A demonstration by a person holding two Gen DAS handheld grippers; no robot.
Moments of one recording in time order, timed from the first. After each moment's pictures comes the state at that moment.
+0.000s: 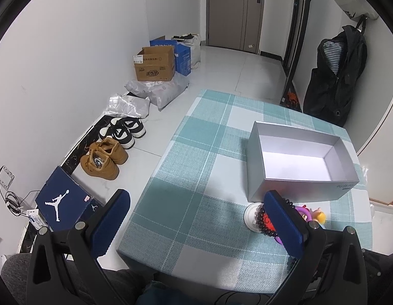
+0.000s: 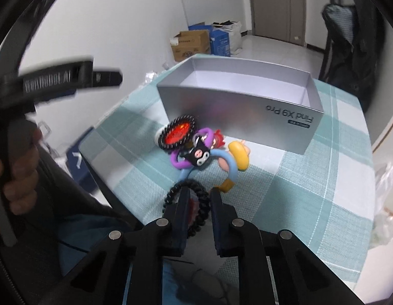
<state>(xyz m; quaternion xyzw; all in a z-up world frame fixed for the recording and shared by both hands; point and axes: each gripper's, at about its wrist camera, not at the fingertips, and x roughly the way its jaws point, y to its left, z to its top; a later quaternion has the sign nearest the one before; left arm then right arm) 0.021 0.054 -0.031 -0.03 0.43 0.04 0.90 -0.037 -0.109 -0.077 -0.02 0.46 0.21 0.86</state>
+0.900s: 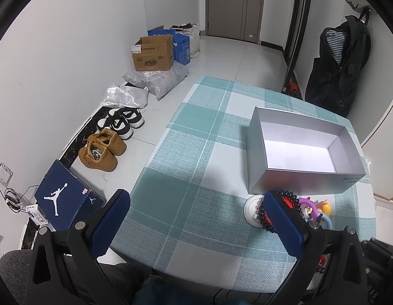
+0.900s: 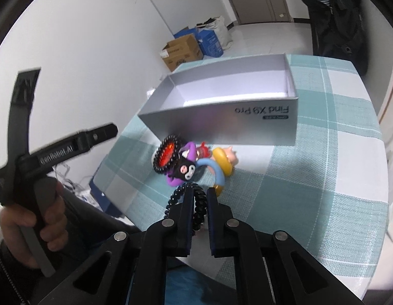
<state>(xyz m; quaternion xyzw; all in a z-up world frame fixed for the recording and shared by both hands) 0.027 0.051 -0.042 -0.02 0.45 0.04 0.89 -0.012 -0.148 -0.074 0.11 0.47 0.22 0.85</state>
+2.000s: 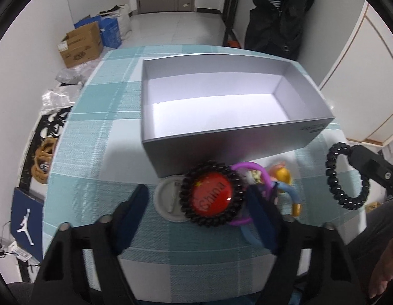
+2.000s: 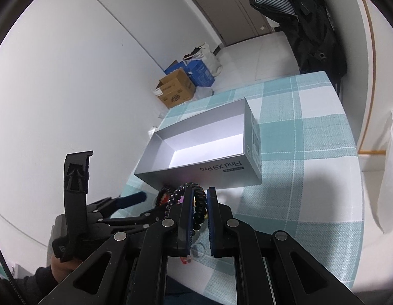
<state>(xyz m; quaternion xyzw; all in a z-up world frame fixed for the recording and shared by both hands) 0.033 -0.011 -0.072 0.02 0.52 -0.14 0.84 -0.006 -0.202 -0.048 0.21 0.41 0.20 0.86</state>
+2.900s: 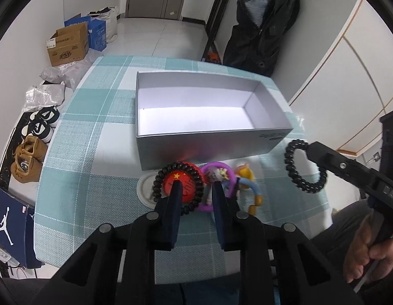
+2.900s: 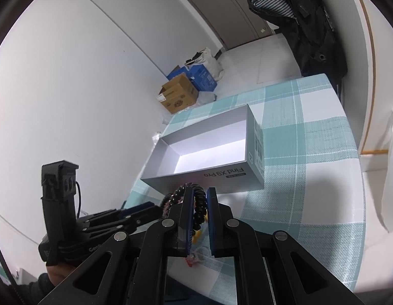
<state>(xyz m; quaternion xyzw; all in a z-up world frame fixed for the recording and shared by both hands) 0.022 -0.003 -0.049 -0.03 0.50 -0.20 0.84 -0.007 -0.206 -0.043 0.23 0.40 0.20 0.86</state>
